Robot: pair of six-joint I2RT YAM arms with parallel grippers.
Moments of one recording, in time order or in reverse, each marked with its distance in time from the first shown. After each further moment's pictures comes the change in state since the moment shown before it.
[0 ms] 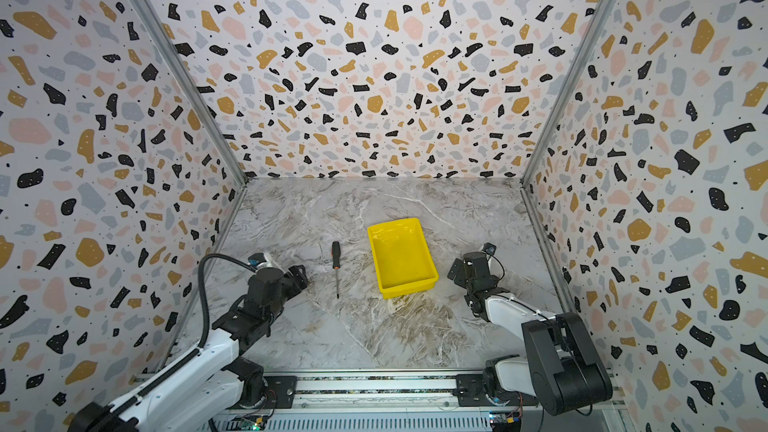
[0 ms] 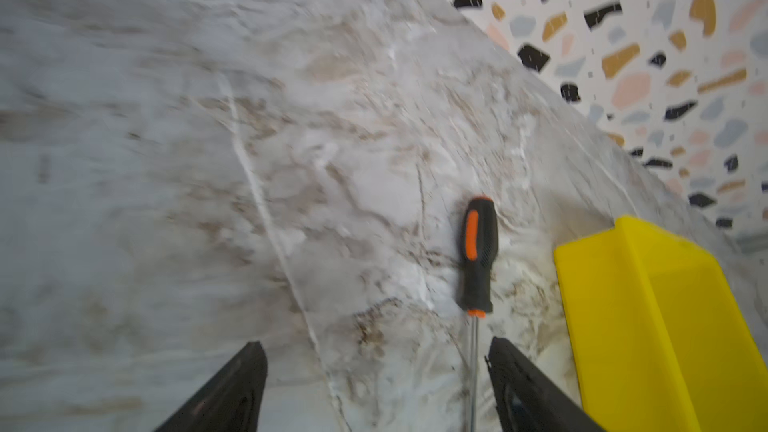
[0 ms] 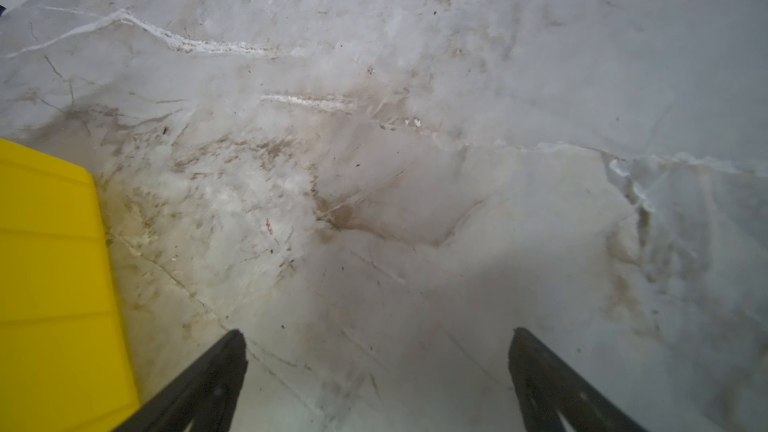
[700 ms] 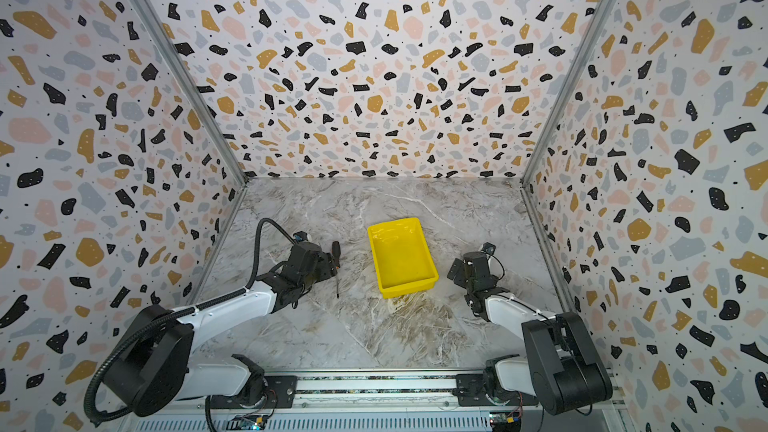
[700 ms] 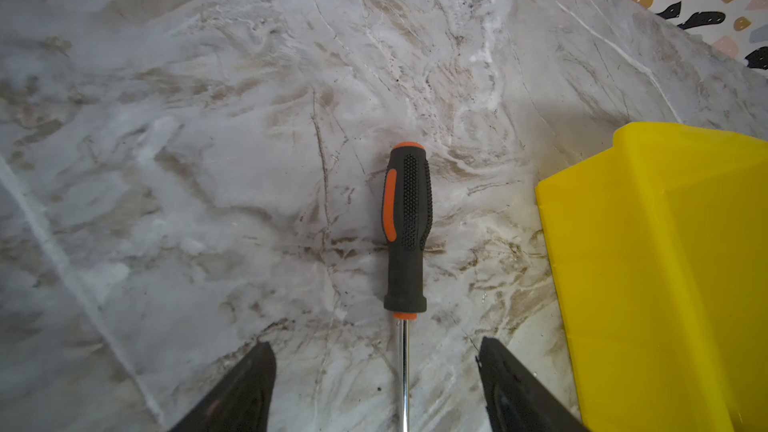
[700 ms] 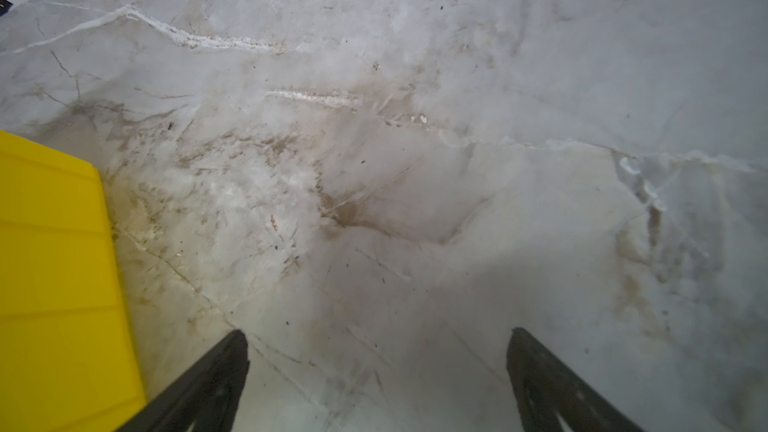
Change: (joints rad) left arm -0.083 0.462 0.276 0.037 0.054 0.082; right arm 0.000 0.000 0.000 0.000 -0.010 0.000
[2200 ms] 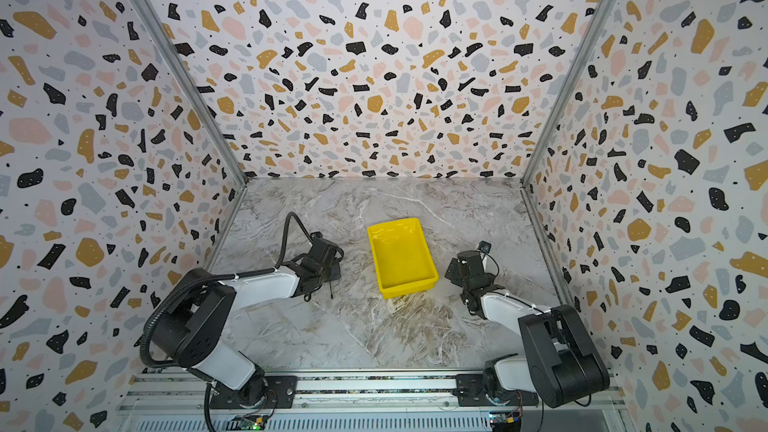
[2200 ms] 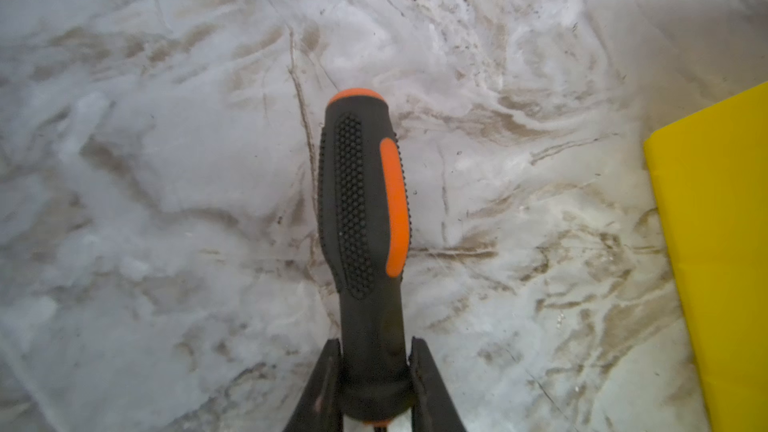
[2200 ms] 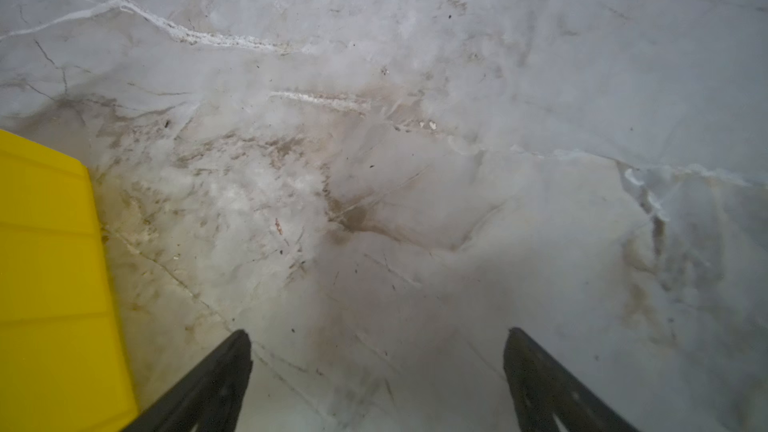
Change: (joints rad) left arm -0.026 0.210 0.109 -0.047 -0.053 0.040; right arm 0.057 0.042 0.029 -0.004 0.072 0.000
